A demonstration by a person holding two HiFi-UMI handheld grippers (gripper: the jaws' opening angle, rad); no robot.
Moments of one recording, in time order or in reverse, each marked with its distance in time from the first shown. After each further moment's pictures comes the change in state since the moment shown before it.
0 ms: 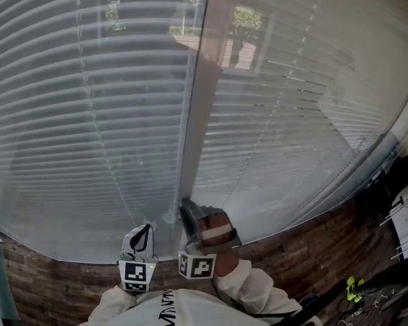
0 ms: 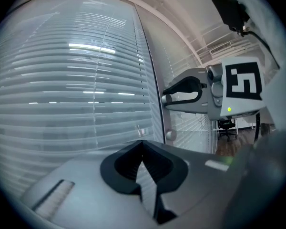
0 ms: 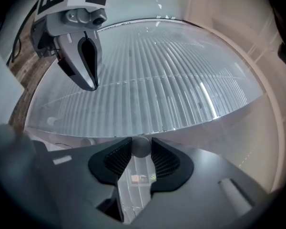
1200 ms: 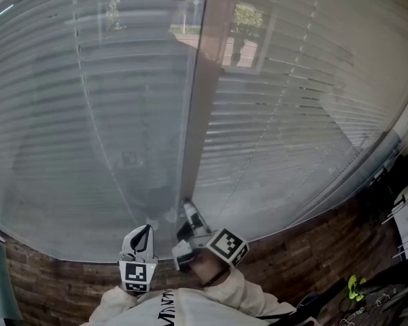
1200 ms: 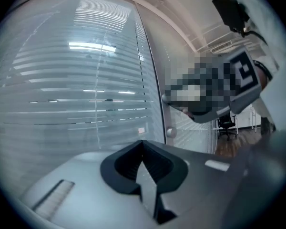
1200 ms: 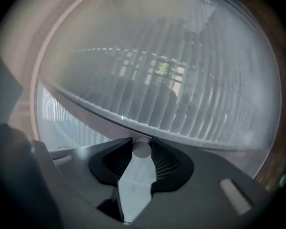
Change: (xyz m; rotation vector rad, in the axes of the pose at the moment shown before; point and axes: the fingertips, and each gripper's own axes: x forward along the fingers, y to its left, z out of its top) left arm -0.003 0.002 -0.006 -0.001 0.016 0.002; right arm 0.001 -0.009 -0.035 2.686 -0.140 0.249
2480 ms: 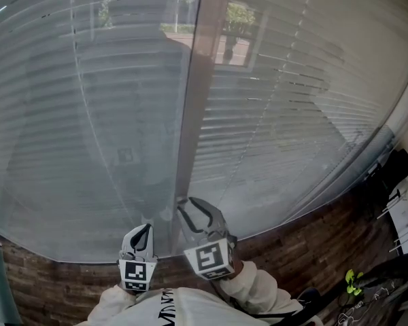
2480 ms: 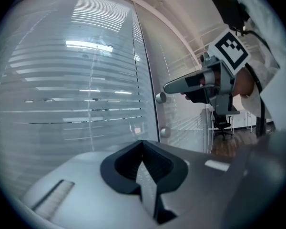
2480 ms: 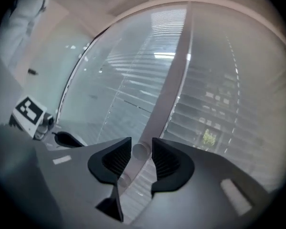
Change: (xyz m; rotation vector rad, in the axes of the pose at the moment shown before) left arm 0.000 -0.013 0.001 0.000 -0.004 -0.049; right arm -0.016 0.035 -0.024 -1.714 0.255 -0.062
